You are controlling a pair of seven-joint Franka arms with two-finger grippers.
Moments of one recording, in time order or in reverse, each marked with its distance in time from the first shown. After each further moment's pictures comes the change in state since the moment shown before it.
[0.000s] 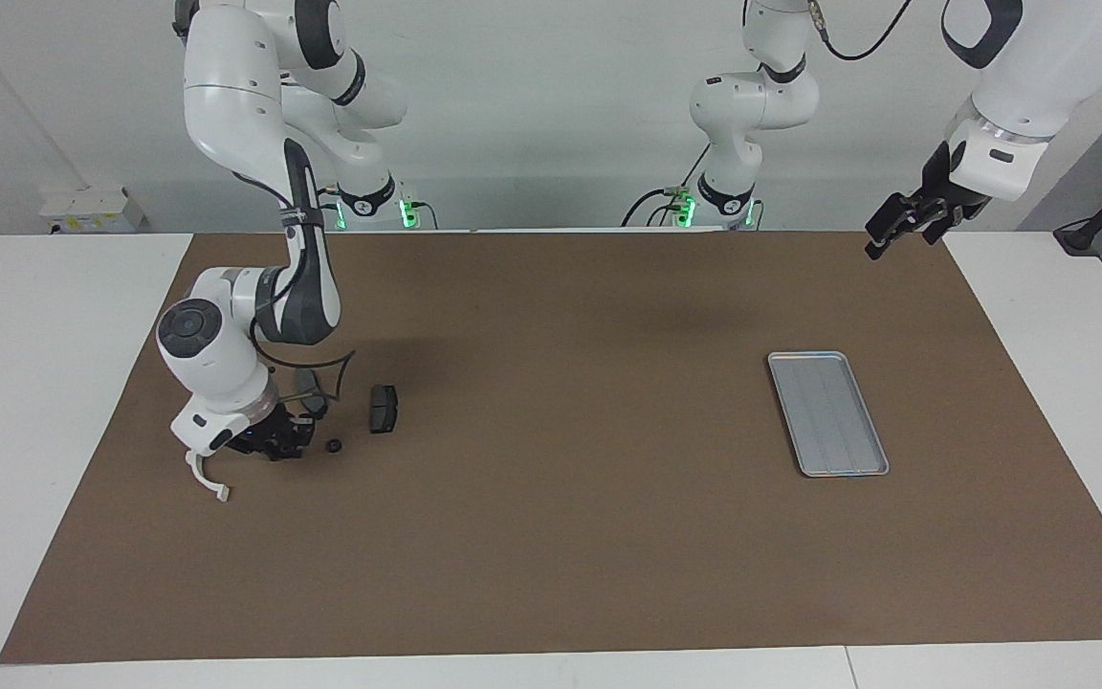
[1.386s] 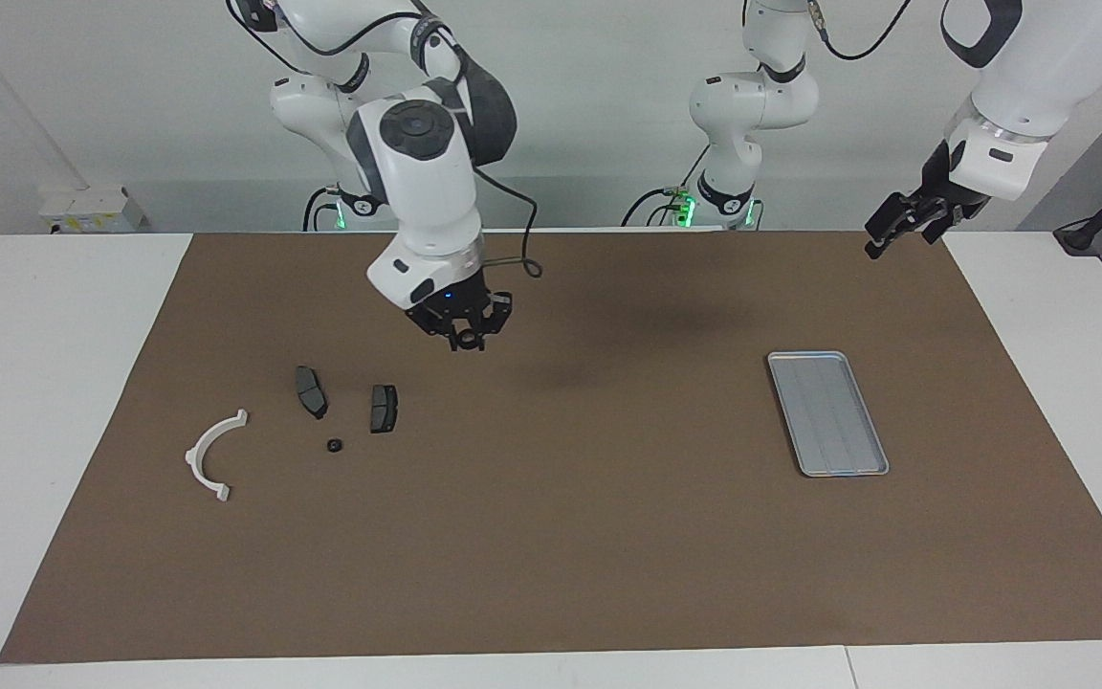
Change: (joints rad) left arm 0.000 0.000 0.000 0.000 0.000 0.000 0.000; right arm 0.267 -0.196 0.290 0.247 0.001 -0.433 0.720
